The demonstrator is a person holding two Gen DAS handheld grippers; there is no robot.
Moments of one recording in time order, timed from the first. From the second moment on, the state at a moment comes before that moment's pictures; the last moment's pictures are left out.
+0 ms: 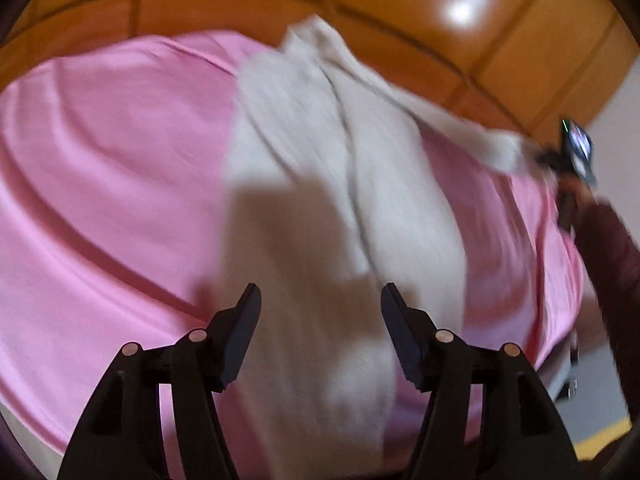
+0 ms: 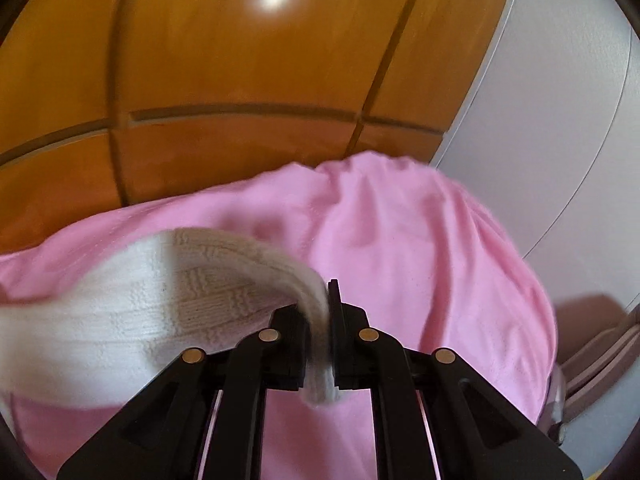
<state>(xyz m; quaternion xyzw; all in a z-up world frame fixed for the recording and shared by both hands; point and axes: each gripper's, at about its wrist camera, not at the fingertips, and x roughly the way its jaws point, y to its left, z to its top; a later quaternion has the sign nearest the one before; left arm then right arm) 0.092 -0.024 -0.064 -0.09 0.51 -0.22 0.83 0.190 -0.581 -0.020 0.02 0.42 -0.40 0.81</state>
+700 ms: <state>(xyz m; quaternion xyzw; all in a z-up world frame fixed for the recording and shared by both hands) 0.148 0.163 0.017 -0.14 0.39 0.00 0.91 0.046 -0.266 -0.105 0.28 0.55 0.20 0.76</state>
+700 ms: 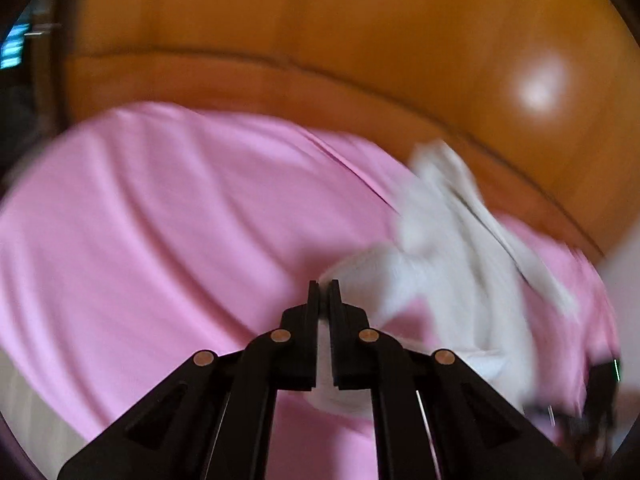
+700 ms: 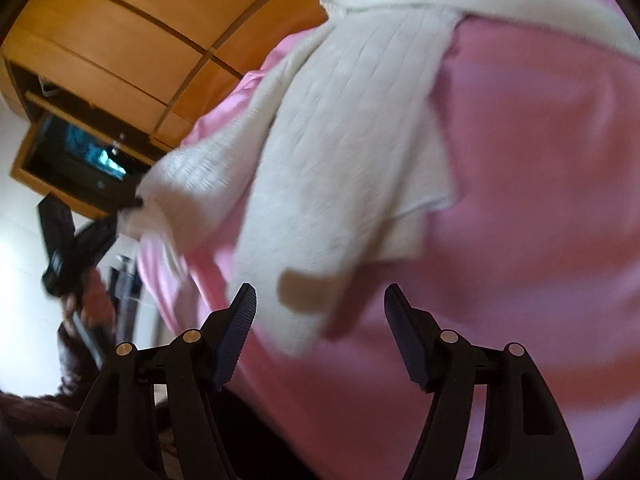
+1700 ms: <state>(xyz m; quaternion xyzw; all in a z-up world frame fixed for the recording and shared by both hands) 0.147 0.067 -0.011 -0.21 0.45 -0.25 0.83 0.062 -0.380 0.067 0.20 0.33 0.00 0.92</state>
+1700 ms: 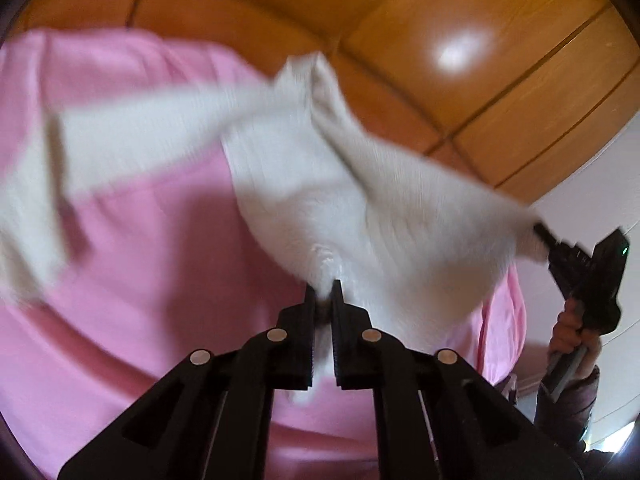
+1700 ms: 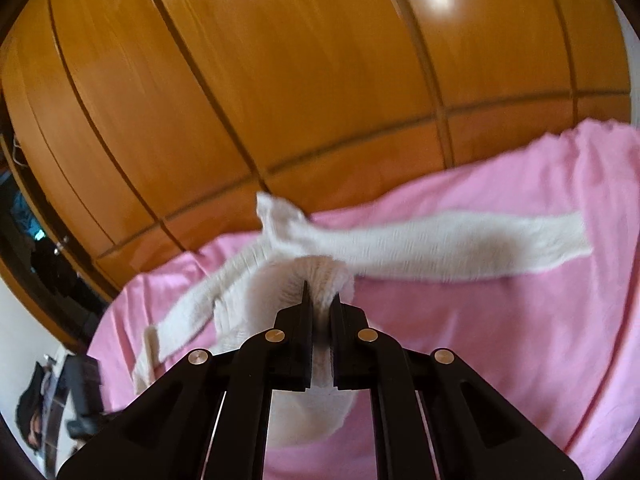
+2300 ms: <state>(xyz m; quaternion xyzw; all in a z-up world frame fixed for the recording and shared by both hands) 0.076 0.145 -0.075 -0.16 0.55 -0.11 0.81 -0.085 -0.358 -0.071 0.17 0.56 -0.04 0.81</state>
